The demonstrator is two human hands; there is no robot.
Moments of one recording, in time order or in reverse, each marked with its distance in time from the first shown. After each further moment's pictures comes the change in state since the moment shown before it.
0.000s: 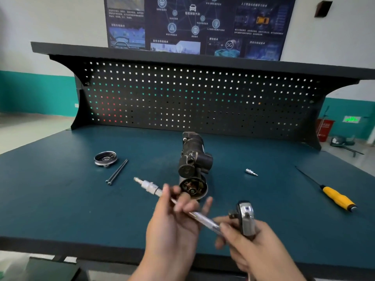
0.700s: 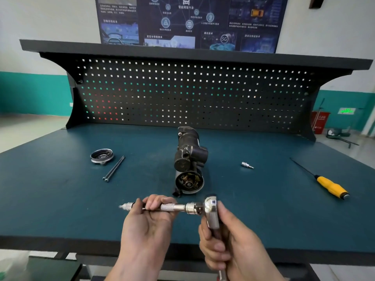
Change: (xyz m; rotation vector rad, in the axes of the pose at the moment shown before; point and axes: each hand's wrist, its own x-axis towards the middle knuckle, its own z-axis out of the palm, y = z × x) left_hand -0.005 0.024 -0.011 -0.413 0.197 -0.001; right_hand 0.002 0.000 0.024 0.459 -0.275 0.229
